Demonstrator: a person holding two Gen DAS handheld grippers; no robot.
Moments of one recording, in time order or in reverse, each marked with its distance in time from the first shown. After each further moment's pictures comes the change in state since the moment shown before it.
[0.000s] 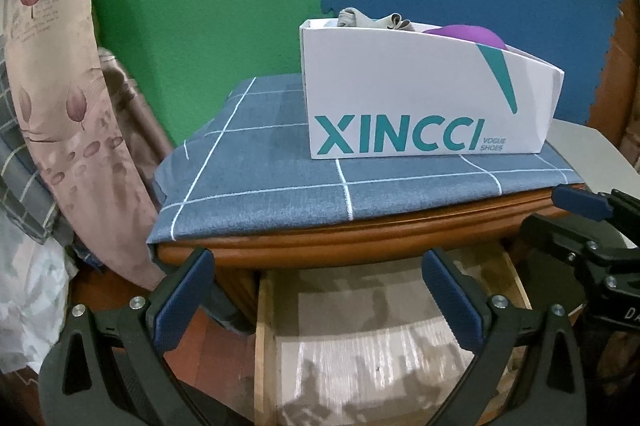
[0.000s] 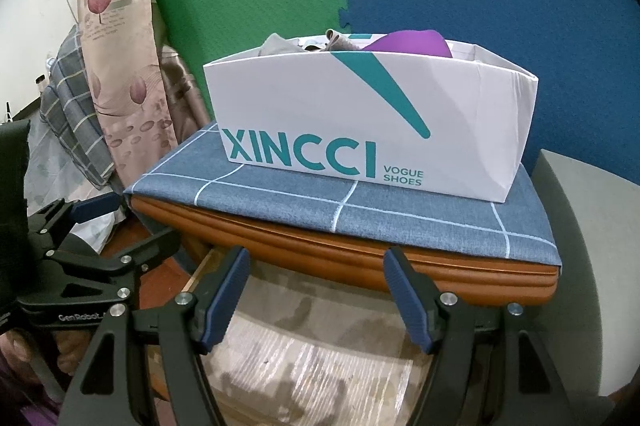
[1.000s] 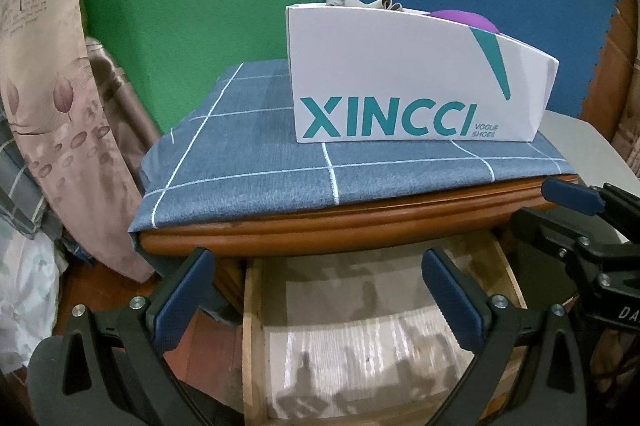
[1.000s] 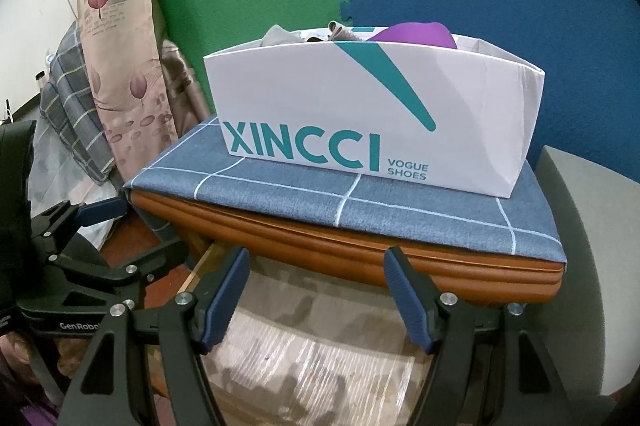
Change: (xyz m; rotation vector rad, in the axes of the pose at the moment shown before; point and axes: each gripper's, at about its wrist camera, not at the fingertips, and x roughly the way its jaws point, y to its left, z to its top) left arm 0.004 -0.001 -0.003 0.003 0.046 -0.037; right arm 0.006 0.001 -0.001 -0.002 0.020 0.004
